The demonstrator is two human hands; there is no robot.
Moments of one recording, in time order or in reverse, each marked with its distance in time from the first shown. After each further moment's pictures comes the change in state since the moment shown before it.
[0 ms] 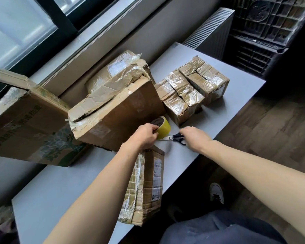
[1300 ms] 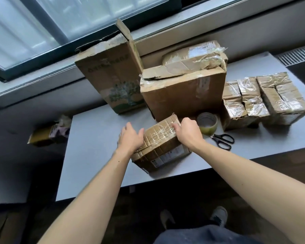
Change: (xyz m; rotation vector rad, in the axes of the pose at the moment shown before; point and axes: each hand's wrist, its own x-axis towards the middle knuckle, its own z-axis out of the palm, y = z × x) left_hand -0.174 -0.096 0.036 -0.399 0.510 -0.845; right_hand -0.027 -0.169 -0.012 0.277 0.045 -0.111
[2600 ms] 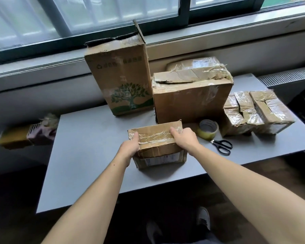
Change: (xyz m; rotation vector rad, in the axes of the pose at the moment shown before) left_hand 0.022 -0.068 0.005 -0.582 -0.247 -0.236; right_hand 0.001 -0.025 0.049 0.147 -0.030 0.254
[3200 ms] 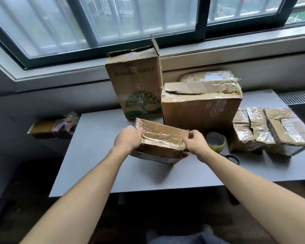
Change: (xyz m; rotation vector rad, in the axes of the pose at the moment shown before) left_hand -0.046 0.051 -0.025 0.591 0.352 0.357; right_hand 0.009 0.006 -0.032 0.164 -0.087 -0.136
